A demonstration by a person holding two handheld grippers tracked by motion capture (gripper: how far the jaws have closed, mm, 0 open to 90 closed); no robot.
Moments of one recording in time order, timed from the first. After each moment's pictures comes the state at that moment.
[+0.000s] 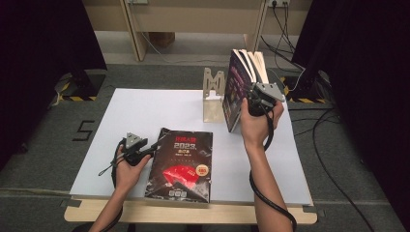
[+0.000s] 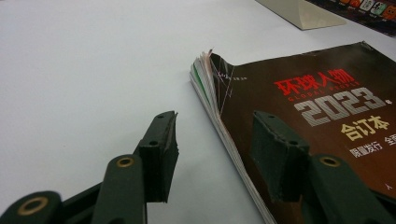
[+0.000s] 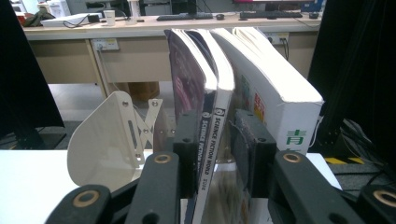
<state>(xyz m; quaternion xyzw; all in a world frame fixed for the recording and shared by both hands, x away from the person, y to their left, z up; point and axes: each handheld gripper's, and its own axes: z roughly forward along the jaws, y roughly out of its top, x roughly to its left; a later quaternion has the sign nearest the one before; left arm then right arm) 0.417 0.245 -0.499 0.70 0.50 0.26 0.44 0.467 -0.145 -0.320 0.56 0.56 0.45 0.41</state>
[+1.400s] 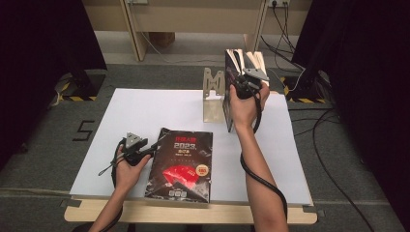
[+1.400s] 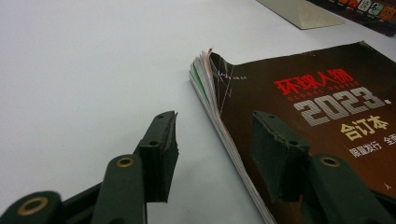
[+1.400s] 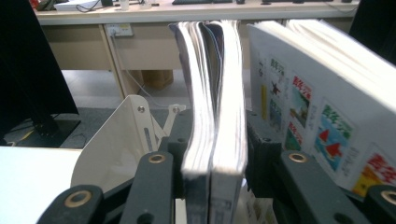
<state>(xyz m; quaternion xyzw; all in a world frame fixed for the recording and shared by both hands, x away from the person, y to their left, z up) 0.417 0.246 -0.499 0.70 0.50 0.26 0.43 0.530 -0.120 -0.320 0.56 0.60 0.45 0.37</state>
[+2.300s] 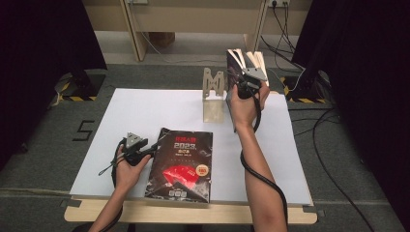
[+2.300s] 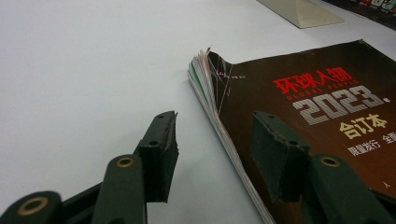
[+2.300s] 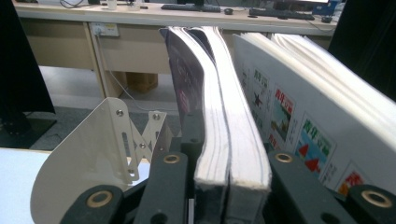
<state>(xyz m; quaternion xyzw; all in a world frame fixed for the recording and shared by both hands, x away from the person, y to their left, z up) 0.418 0.245 -0.499 0.71 0.50 0.26 0.43 0.532 -0.122 -0.322 0.54 0.59 0.43 0.42</state>
